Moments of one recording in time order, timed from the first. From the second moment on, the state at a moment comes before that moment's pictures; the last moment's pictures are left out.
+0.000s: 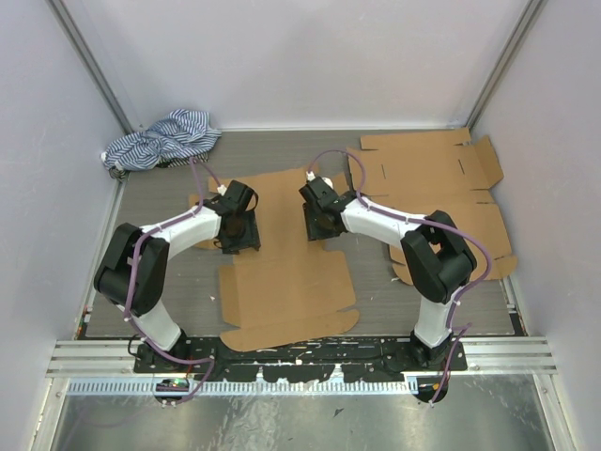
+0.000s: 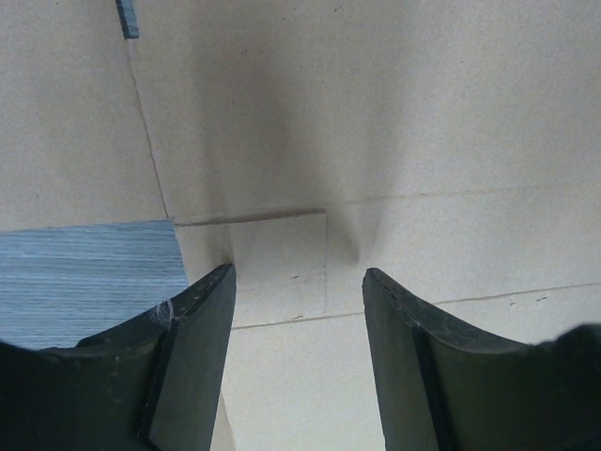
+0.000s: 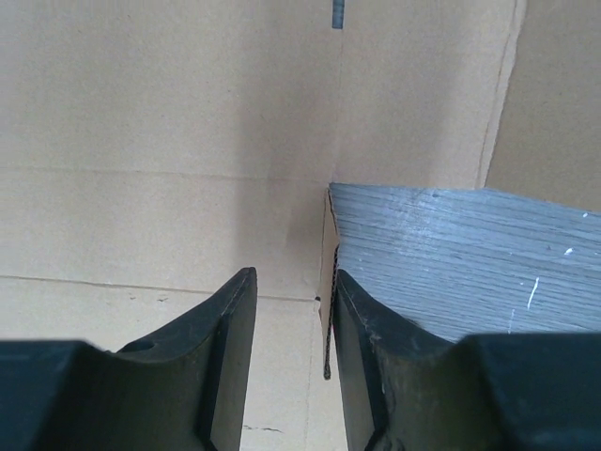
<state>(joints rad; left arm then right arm) -0.48 1.69 1.01 -0.52 -0.06 -0.64 0.69 1.82 1.24 -0.49 0.16 0.45</state>
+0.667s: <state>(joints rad) -0.48 1.70 1.01 -0.52 -0.06 -0.64 0.72 1.91 1.26 -0.45 0.08 0.46</state>
